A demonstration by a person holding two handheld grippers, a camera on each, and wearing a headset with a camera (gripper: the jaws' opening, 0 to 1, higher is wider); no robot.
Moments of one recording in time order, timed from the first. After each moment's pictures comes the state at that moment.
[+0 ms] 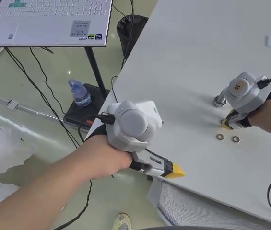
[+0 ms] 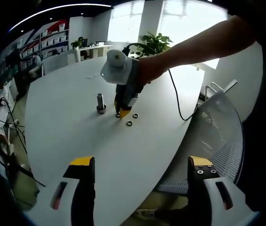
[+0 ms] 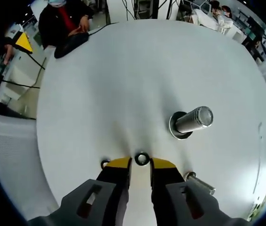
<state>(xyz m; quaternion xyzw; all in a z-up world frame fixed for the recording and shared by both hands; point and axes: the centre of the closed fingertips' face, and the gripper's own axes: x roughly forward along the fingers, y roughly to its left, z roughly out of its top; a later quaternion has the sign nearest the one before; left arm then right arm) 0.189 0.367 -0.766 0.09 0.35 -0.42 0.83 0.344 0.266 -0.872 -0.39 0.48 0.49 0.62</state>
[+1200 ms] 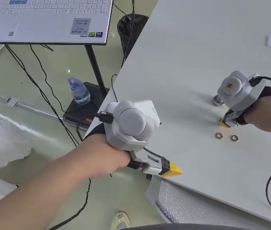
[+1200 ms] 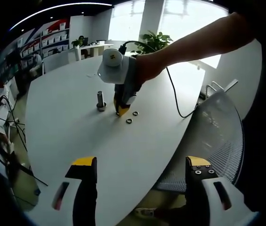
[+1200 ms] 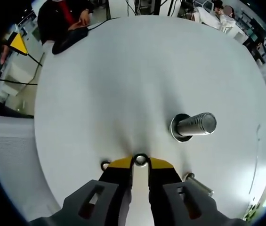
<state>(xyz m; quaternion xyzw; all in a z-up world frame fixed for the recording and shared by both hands) 0.185 0.368 -0.769 0.09 0.36 -0.41 0.83 0.341 0.266 -0.869 -0.41 0.48 0.48 0.60</state>
